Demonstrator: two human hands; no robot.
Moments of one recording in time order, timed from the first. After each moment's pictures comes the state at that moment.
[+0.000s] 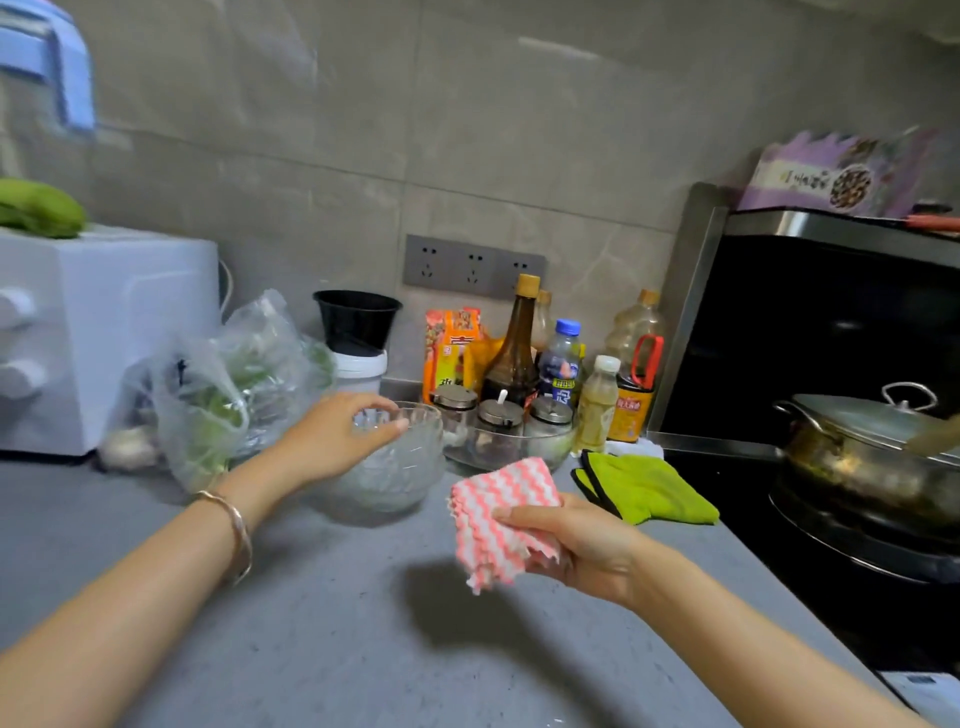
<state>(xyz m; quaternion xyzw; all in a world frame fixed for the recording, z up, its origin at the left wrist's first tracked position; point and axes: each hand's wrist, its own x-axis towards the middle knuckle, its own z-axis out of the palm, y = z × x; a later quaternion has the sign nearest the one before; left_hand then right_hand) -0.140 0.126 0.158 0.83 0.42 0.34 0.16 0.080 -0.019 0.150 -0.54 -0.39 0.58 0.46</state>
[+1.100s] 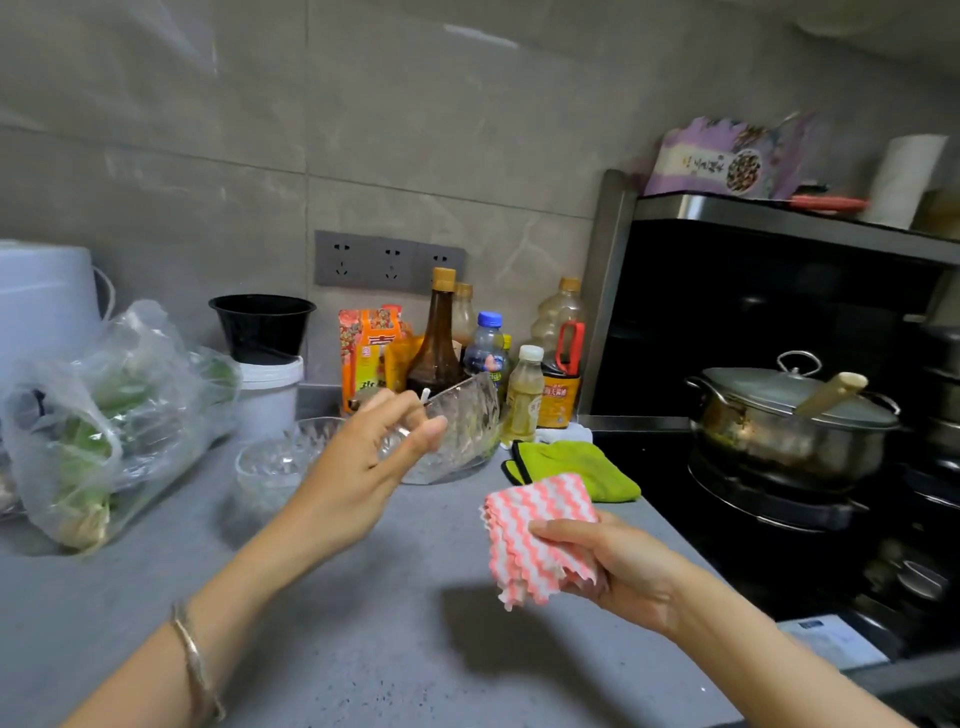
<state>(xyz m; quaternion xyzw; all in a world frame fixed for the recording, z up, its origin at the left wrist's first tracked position) -0.051 0.046 0.170 0.83 0.18 0.48 0.23 0.156 -0.073 0.147 -0.56 -0.31 0.53 0.55</state>
